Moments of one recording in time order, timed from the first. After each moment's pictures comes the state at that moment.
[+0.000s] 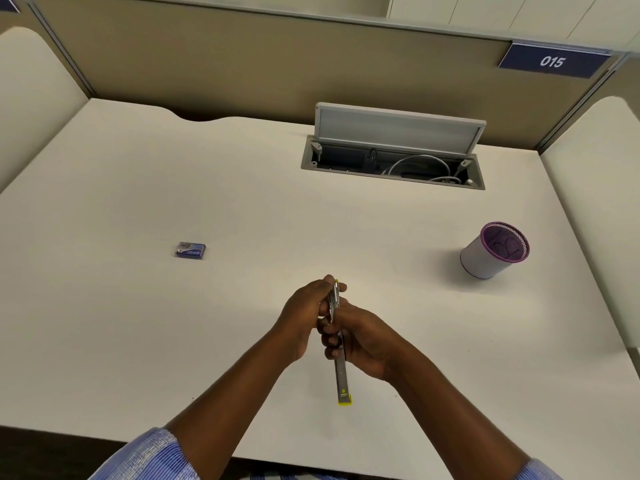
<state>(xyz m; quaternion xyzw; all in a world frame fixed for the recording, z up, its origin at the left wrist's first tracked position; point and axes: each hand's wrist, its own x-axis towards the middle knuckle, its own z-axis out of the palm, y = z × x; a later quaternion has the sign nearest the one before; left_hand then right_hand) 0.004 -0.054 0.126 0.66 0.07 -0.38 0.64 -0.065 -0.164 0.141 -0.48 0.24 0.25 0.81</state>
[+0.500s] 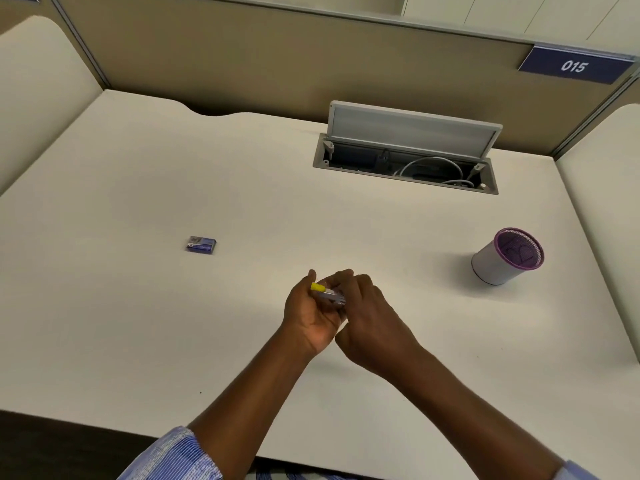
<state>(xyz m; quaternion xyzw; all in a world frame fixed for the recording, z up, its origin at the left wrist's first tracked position) 0.010 -0.056 0.123 0.27 0.25 -0.41 0.84 -0.065 -0.160 0.163 -0.96 0.00 0.01 0.28</state>
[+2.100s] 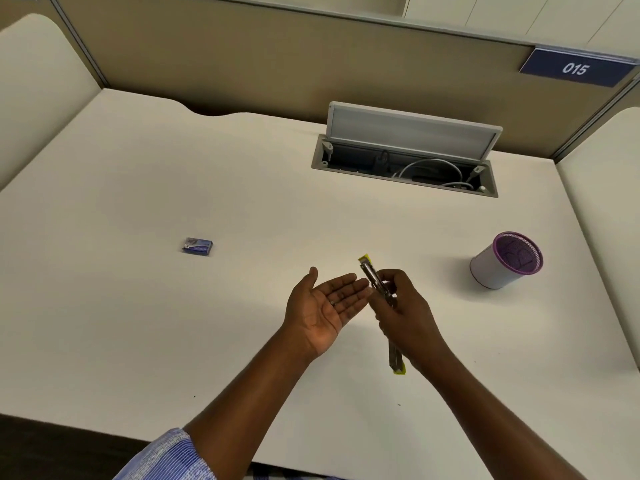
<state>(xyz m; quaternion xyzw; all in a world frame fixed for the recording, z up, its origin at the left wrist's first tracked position) 0.011 -0.064 0.121 0.33 0.23 -0.42 0.82 -0.066 -0.208 0.140 -0.82 0.22 -0.04 0.53</state>
